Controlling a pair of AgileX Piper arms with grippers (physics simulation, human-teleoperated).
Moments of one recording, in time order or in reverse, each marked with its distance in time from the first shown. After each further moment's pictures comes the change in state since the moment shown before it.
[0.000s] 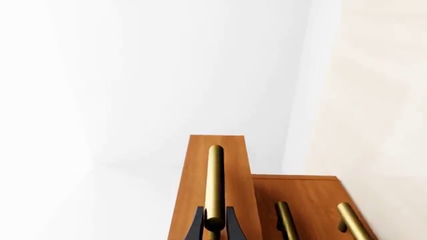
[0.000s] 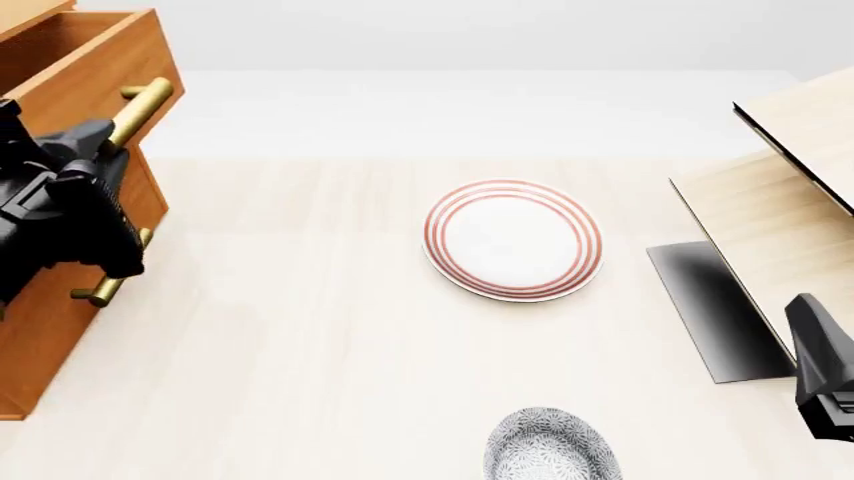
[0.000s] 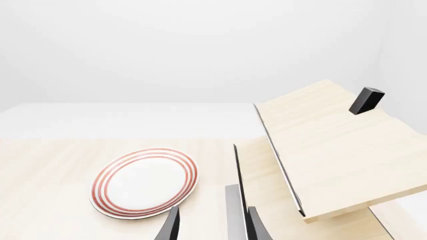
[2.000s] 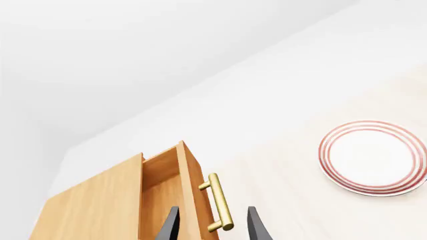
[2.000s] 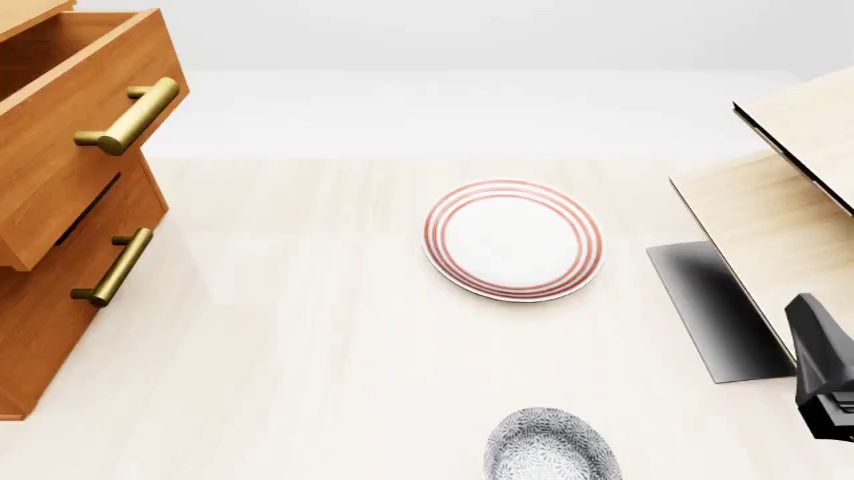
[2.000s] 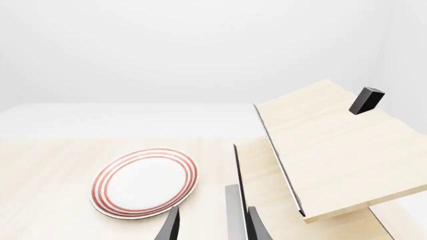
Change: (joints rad) left arm -0.153 -0.359 -0.729 1.252 -1.144; right arm 0.000 0.000 0.000 0.000 0.000
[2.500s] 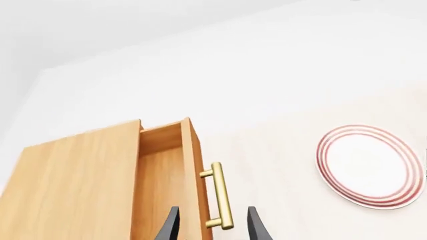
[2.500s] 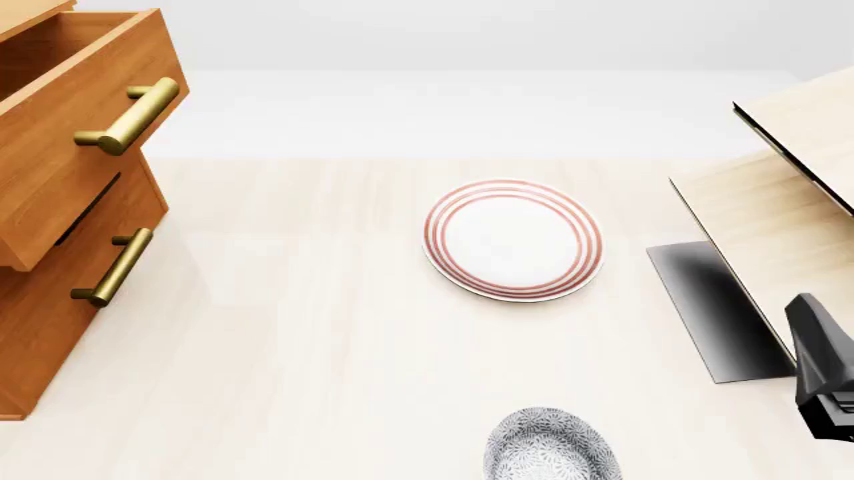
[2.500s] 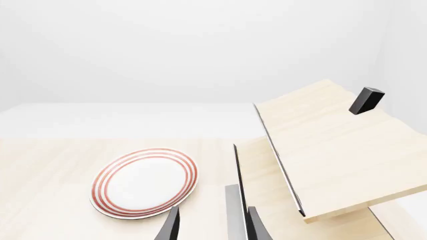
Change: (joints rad) left arm 0.103 0.249 -0.270 0.221 -0.201; right arm 0.000 0.000 0.000 0.000 0.000
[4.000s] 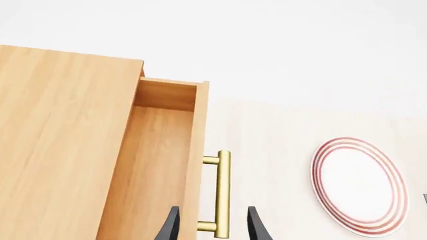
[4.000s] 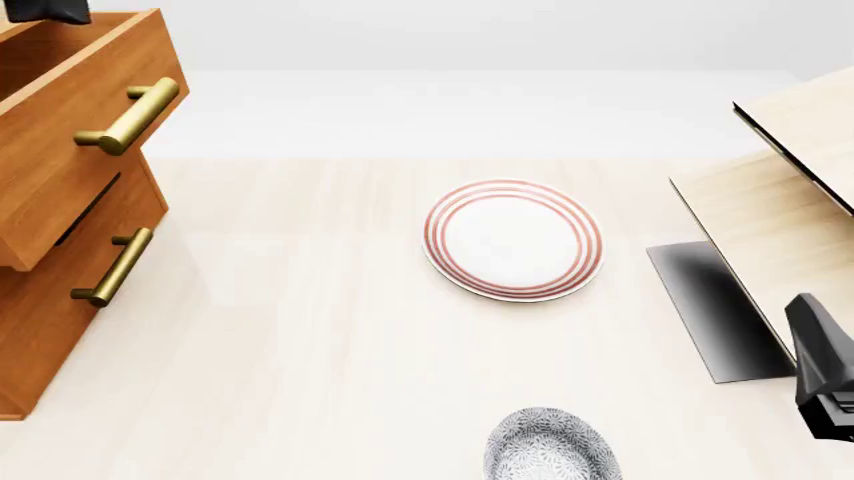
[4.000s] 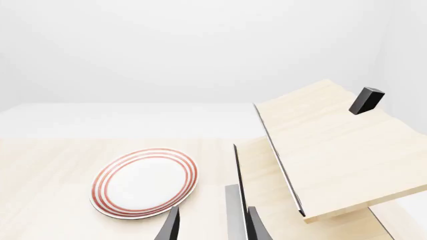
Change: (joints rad) left arm 0.085 0.188 0.019 0.013 -0.315; right arm 0.000 0.000 0.000 0.000 0.000
